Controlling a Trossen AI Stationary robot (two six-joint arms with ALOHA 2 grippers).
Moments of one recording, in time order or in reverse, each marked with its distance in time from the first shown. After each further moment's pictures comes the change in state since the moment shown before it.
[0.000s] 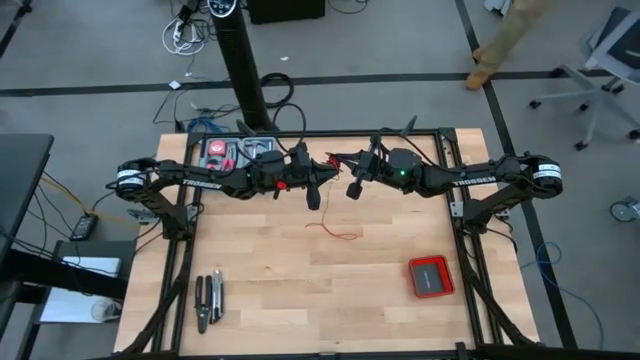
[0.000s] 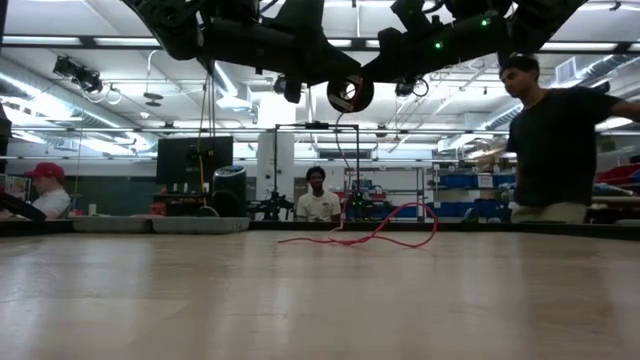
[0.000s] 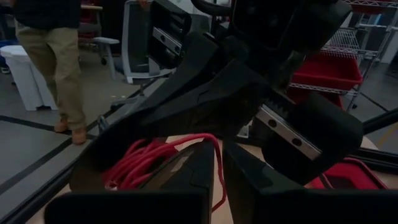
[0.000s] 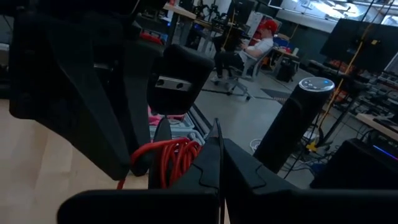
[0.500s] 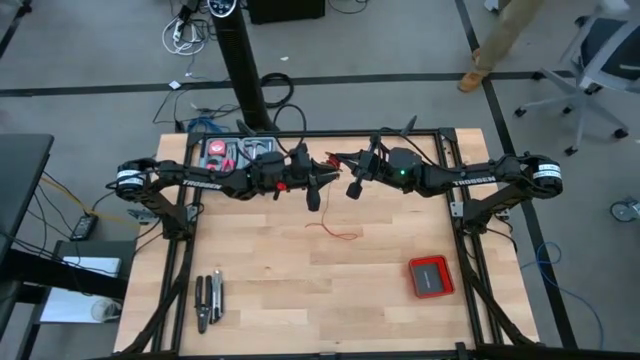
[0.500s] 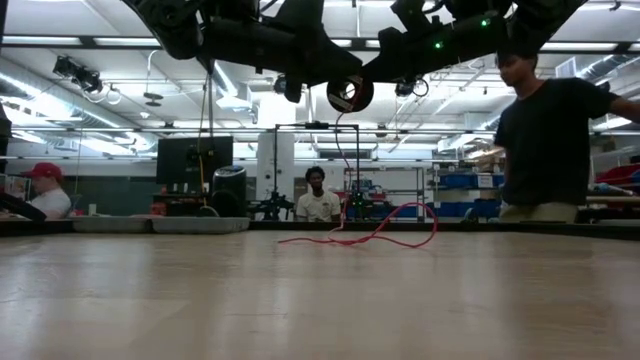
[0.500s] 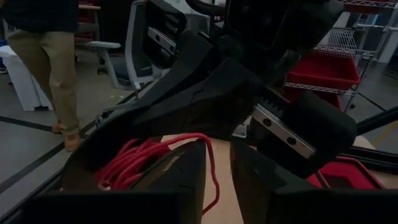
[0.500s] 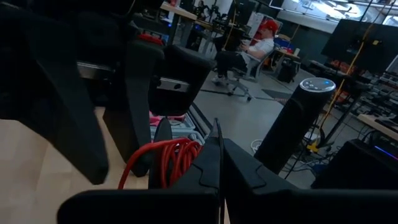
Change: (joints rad) left arm -0.002 0.000 0.000 -0.001 -0.001 -0.002; right arm 0.001 0.000 0.000 0.003 -0.011 0.001
